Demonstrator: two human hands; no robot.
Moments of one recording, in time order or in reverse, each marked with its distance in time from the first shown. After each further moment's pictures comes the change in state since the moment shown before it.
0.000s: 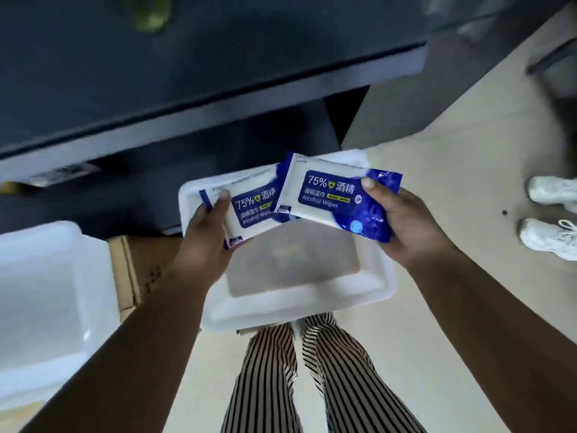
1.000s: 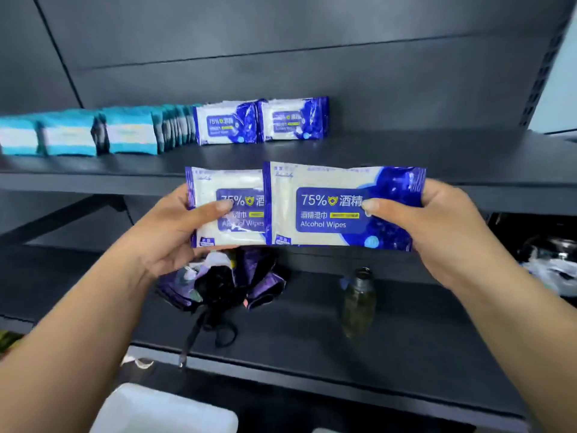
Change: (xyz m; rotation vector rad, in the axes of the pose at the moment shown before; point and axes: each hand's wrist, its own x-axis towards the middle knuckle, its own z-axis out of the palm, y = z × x) left_hand -0.329 0.390 -0.172 0.064 -0.138 0.958; right_hand -0.315 -0.211 0.341 -0.499 -0.669 -0.938
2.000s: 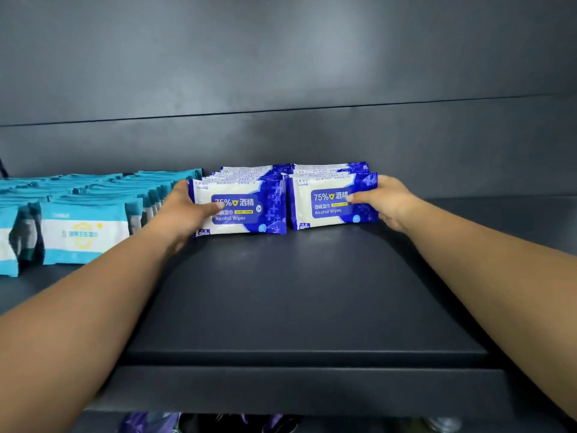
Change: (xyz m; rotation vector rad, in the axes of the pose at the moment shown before) left_hand 0.312 0.023 -0.153 0.415 0.332 0.081; right_hand 0.334 0.040 0.091 -0.220 0.155 0.154
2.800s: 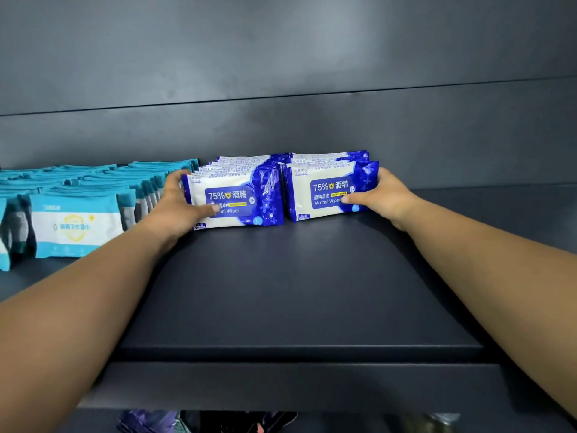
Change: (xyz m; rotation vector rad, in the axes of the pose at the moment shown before) left_hand -0.012 -0.003 -0.001 0.051 -0.037 0.022; right_hand 0.016 0.022 -0.001 -0.276 0.045 -0.091
